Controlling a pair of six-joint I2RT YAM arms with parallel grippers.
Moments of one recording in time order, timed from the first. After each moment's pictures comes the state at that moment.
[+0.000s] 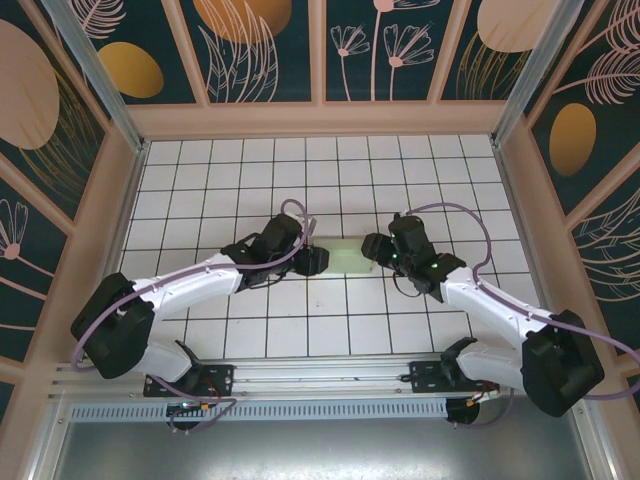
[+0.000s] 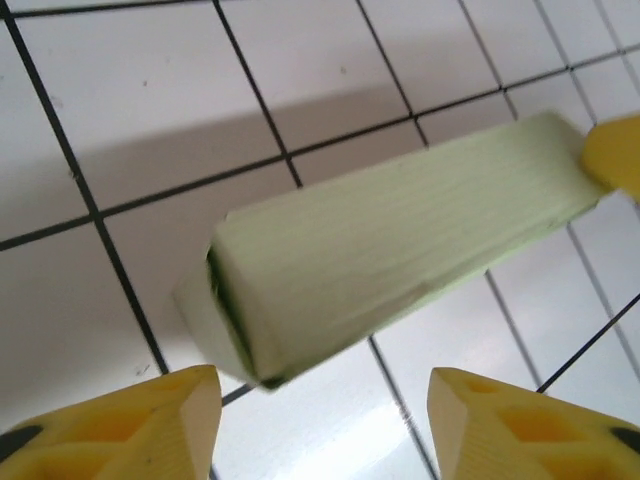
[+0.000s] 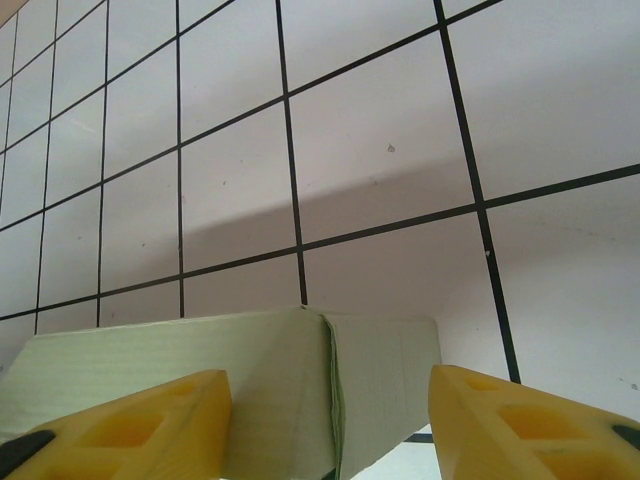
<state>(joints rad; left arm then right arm) -0.80 1.44 0.83 -0.17 0.11 -0.55 0.59 1.16 0.63 -0.20 0.04 0.79</state>
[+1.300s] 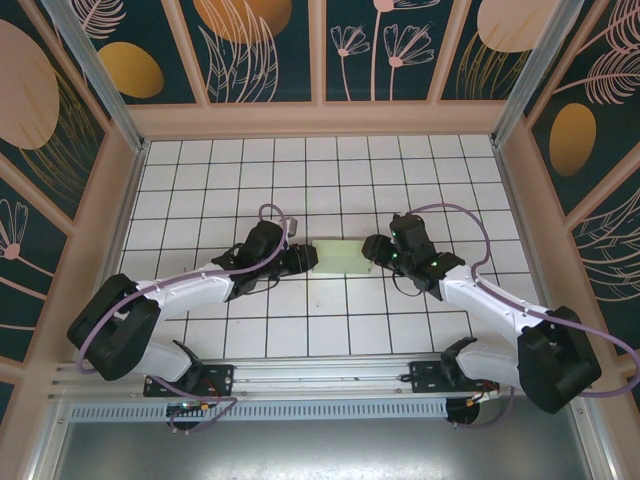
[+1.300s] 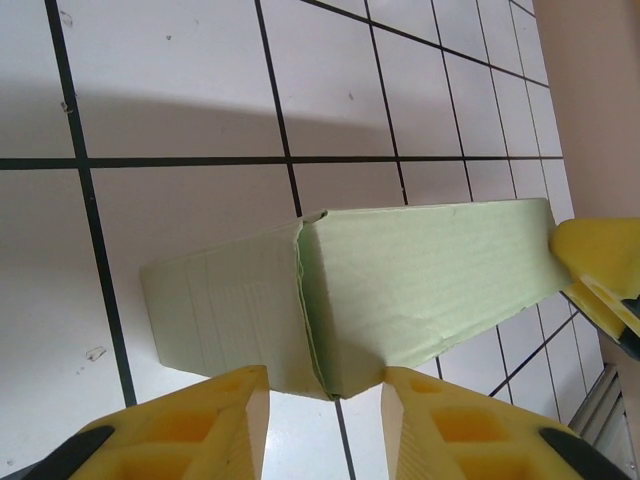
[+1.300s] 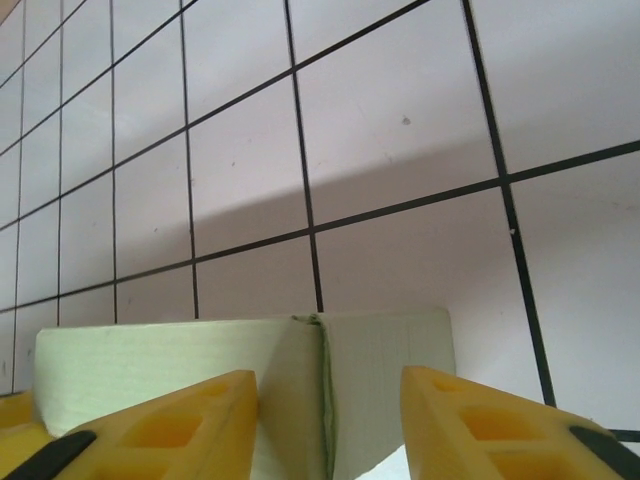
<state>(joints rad) -0.71 1.44 0.66 0.14 0.24 -0.84 0.56 1.18 0.62 -0.18 -0.05 0.82</state>
